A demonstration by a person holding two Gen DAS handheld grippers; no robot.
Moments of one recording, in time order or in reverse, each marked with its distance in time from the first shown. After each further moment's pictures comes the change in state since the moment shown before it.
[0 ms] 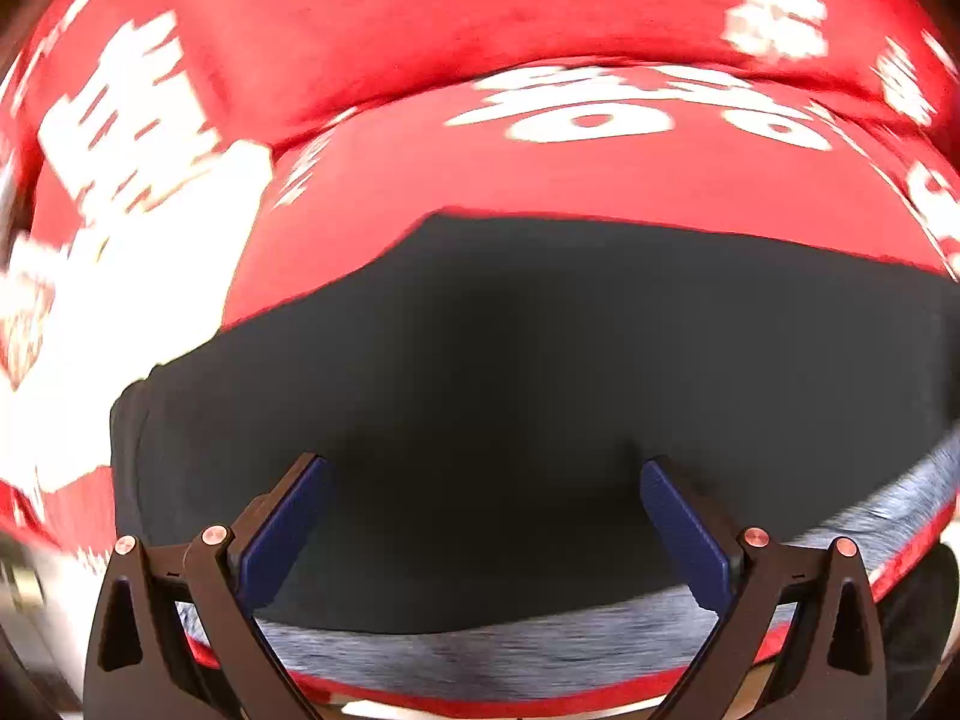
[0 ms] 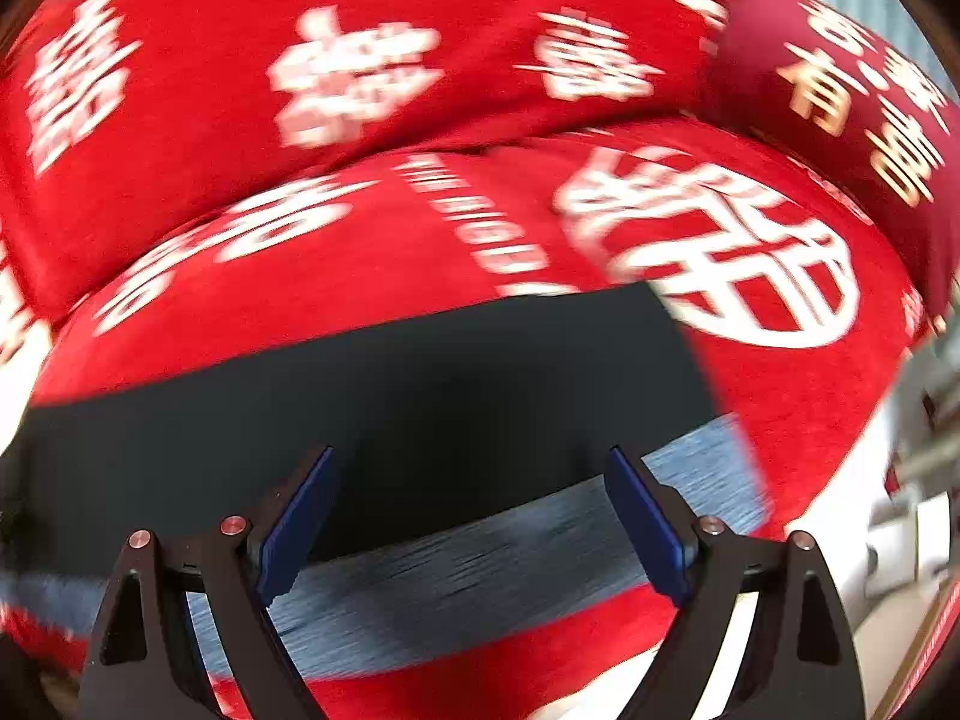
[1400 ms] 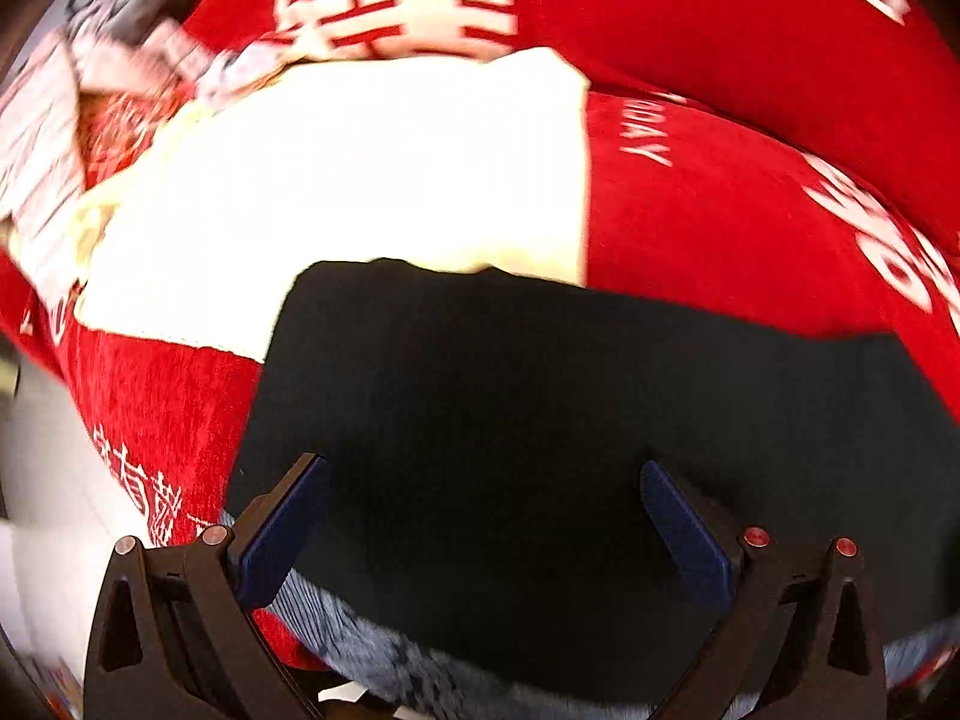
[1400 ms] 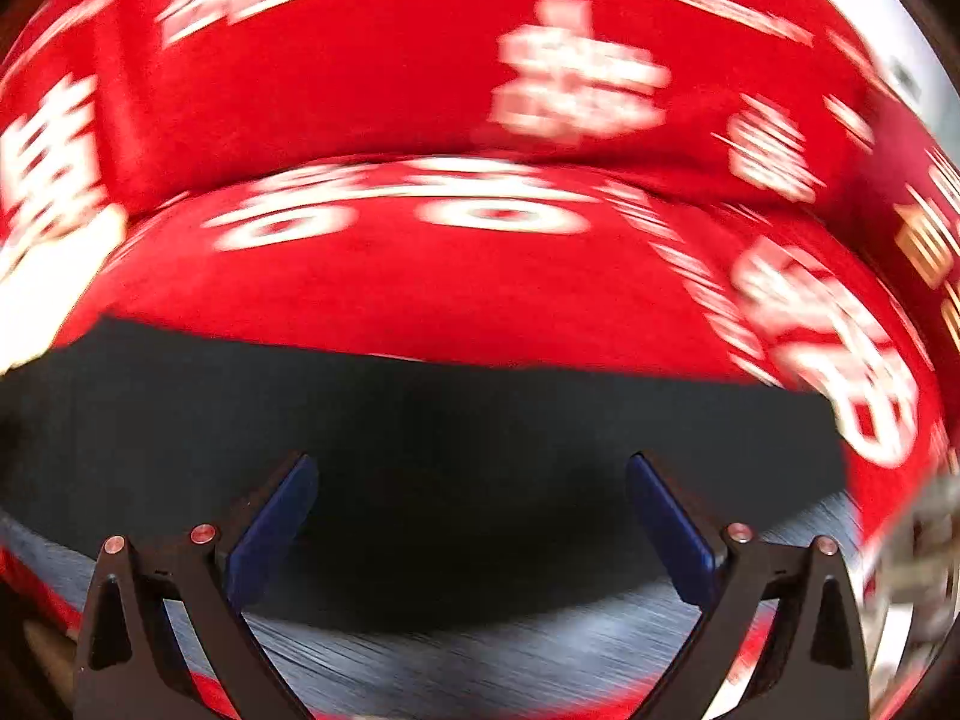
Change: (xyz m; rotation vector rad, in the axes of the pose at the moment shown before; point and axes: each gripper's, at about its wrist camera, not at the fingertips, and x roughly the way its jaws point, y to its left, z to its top) left arm 0.044 0.213 -0.039 -0.510 0.082 0.118; right arm 0.030 0.164 0.002 -0.299 0.056 0.074
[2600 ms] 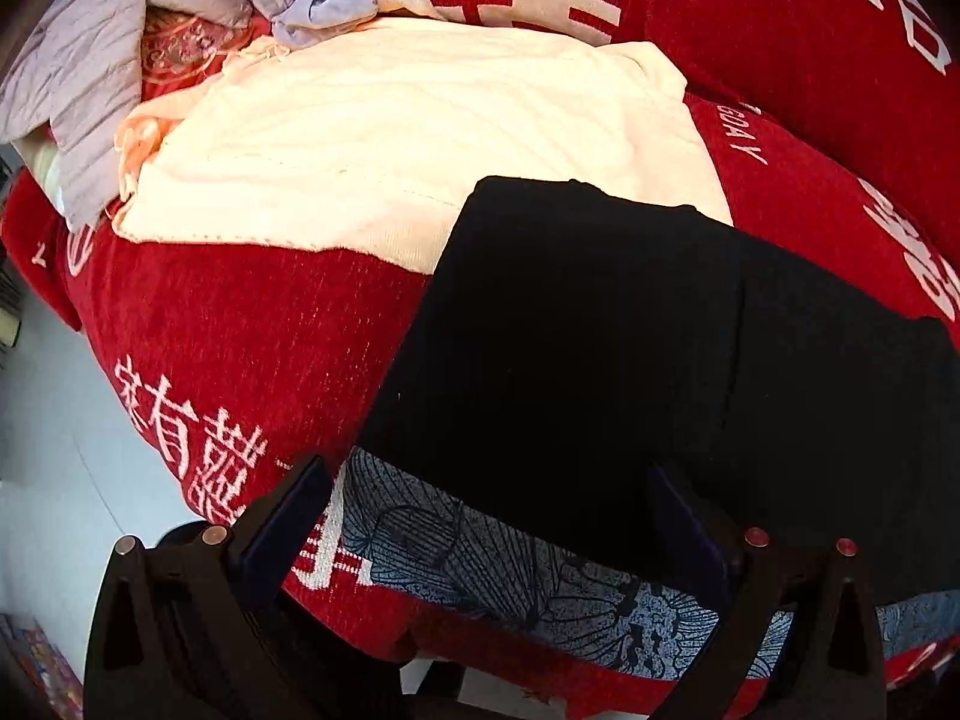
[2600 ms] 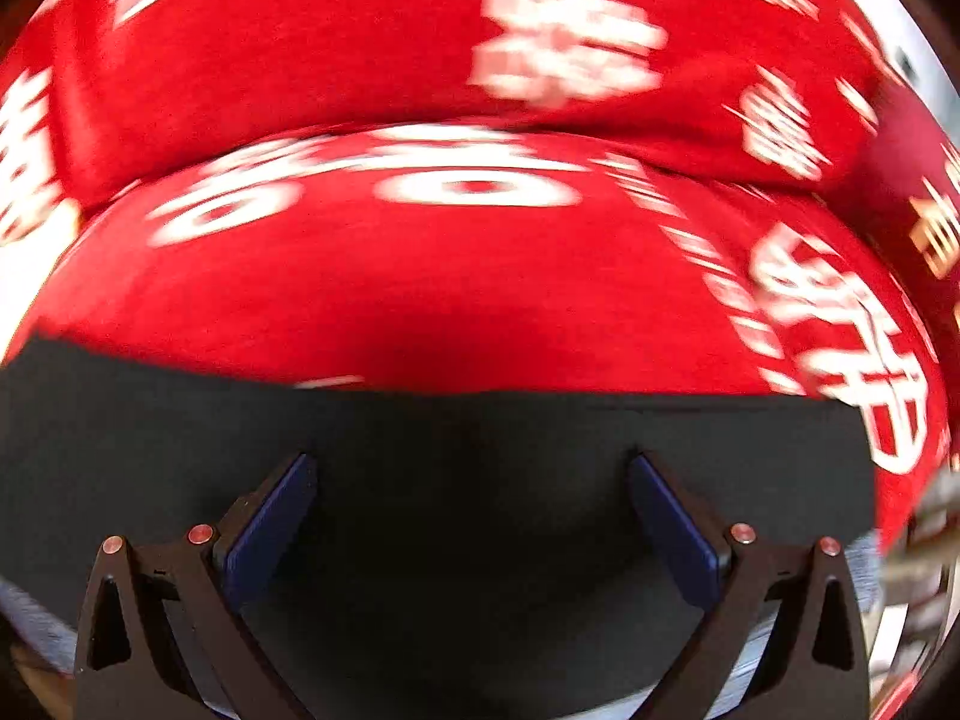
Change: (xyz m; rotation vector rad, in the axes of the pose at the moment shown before) left arm 0.011 0.089 -0.031 -0.074 0.004 -0.022; right arm 0.026 -0.116 0.013 0.194 0.049 -0.137
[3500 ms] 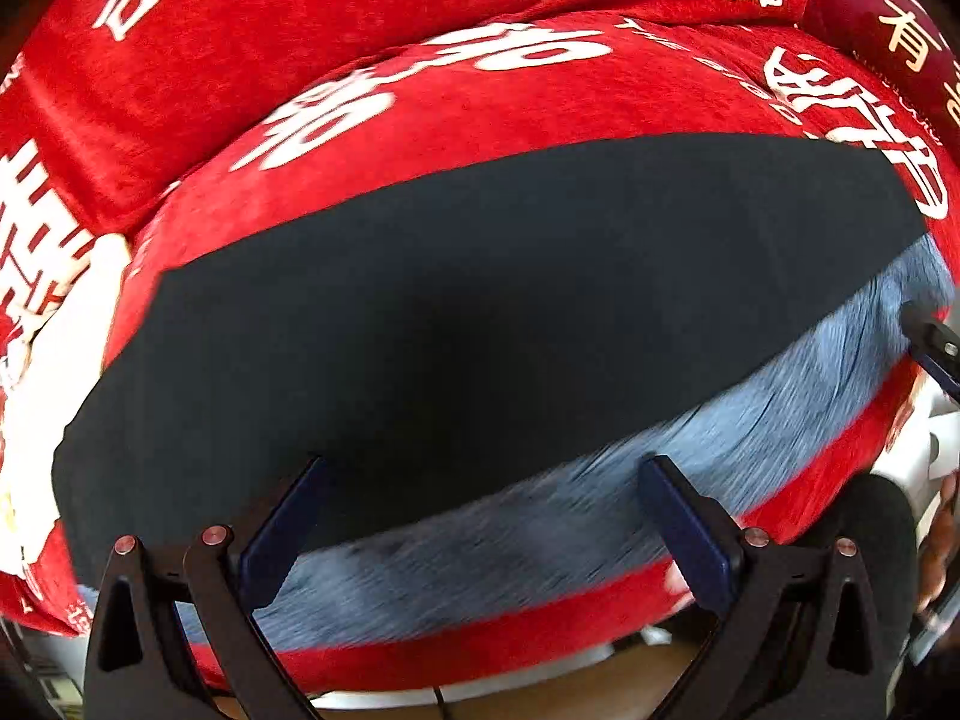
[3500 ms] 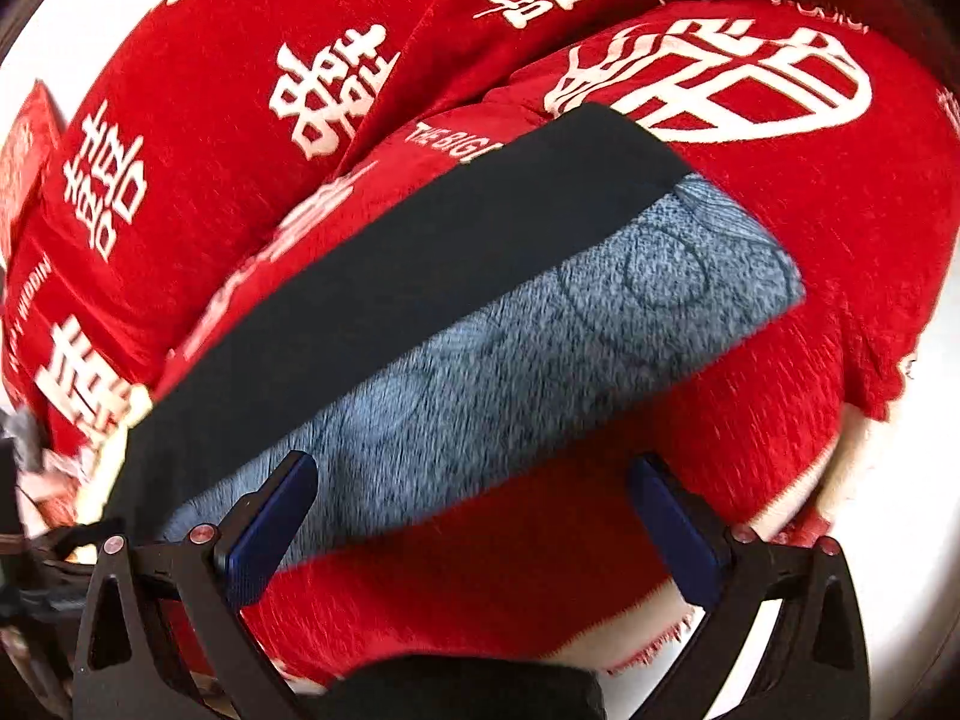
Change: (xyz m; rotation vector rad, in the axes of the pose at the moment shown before) left arm -0.095 -0.394 -0.146 0.771 -0.012 -0.203; right arm -0.046 -0.133 -0.115 0.450 -0.127 0.397
